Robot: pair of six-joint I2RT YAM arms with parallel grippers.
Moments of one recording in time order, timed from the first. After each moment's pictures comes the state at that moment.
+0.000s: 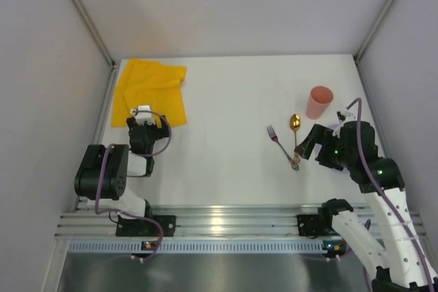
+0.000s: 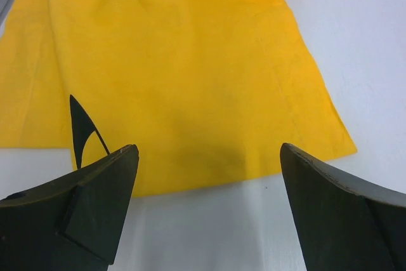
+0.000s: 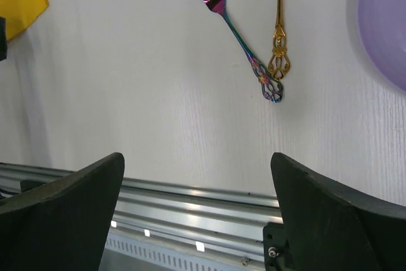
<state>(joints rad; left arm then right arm) -0.01 1.58 0.30 1.07 -0.05 -0.05 0.19 0.64 0.90 -1.00 -0.15 0.53</state>
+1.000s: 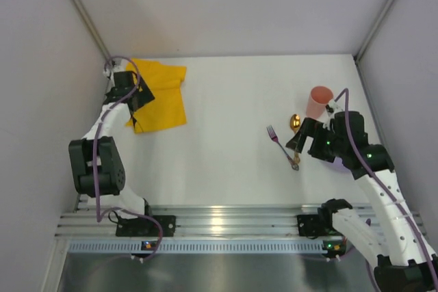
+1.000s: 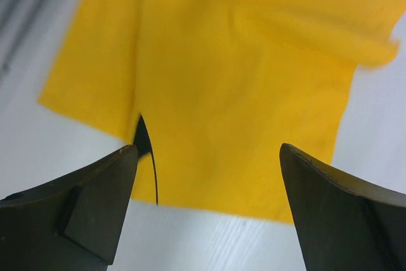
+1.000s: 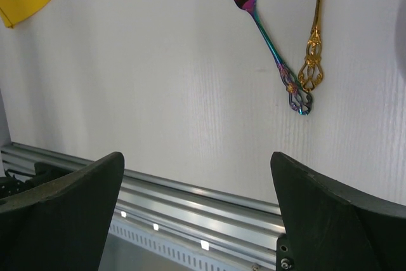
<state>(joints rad) 0.12 1.57 1.17 -0.18 -0.19 -0.42 0.21 0.77 0.89 -0.90 -0.24 0.52</state>
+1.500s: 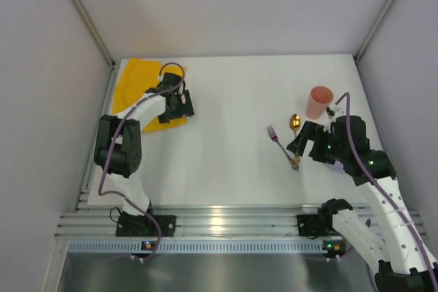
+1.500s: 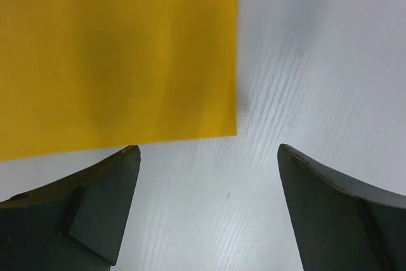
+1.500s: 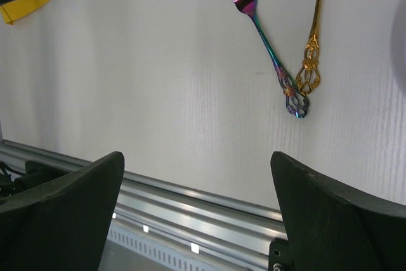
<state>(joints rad) -0.22 1.81 1.30 -0.51 -0.12 -0.45 0.23 0.72 0.86 -0.88 -0.23 0.51</state>
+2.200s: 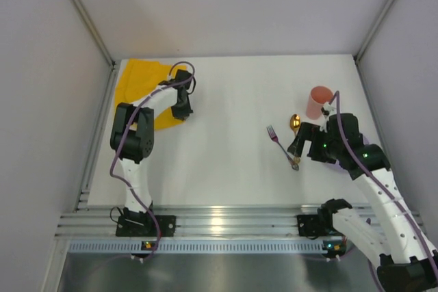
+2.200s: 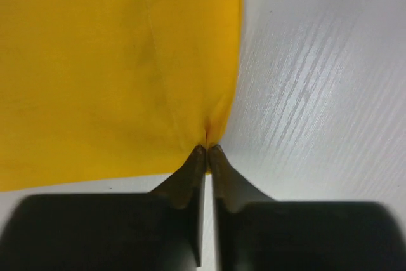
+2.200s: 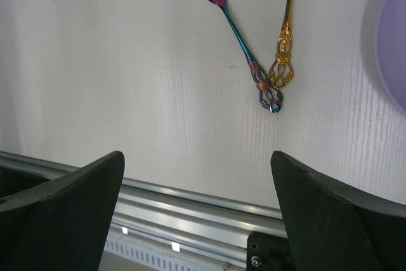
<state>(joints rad) -0.27 2.06 1.51 -0.64 -0.21 -0.47 0.26 0.78 0.86 -0.90 -0.15 0.46</state>
